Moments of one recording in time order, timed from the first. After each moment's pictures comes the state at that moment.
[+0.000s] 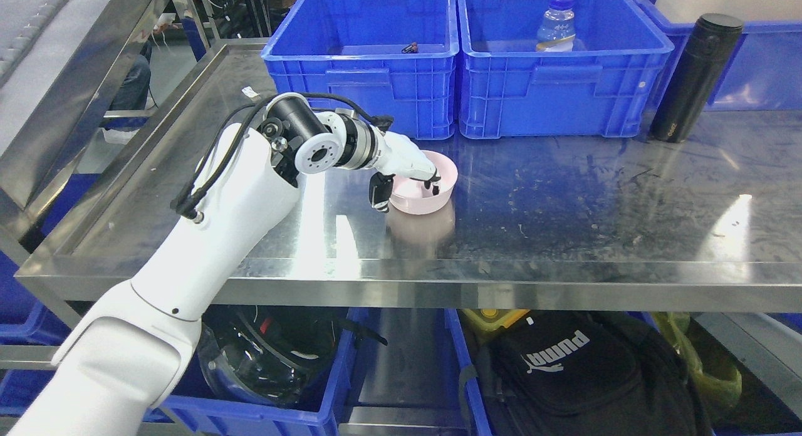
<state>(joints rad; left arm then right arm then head) -0.96 0.25 -0.68 -1.36 -0.77 -0.27 -1.15 0.00 0.00 0.05 0.00 0.05 -0.08 -0.03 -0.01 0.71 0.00</state>
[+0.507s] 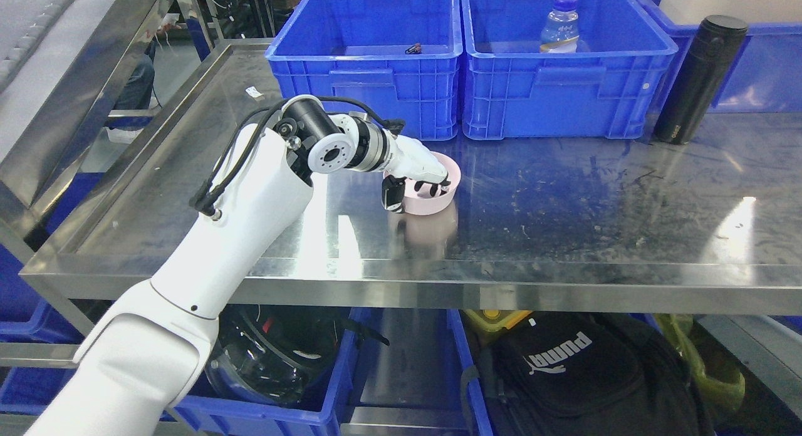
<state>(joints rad) -0.95 0.20 -0.65 -1.30 -0.77 -0.33 -1.16 0.00 0.00 0.05 0.00 0.05 -0.08 -0.03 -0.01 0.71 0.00</state>
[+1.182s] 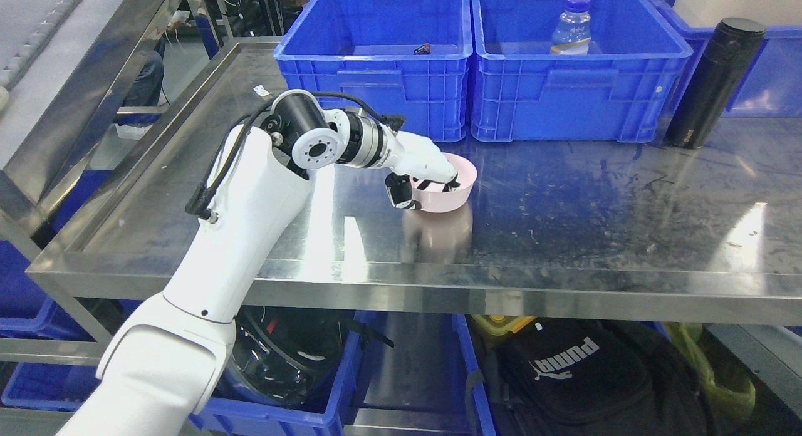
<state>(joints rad) -0.92 0.13 -0.45 -1.32 -0.76 -0.49 -1.20 0.00 0.00 0.05 0.00 0.05 -0.08 -0.03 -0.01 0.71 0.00</state>
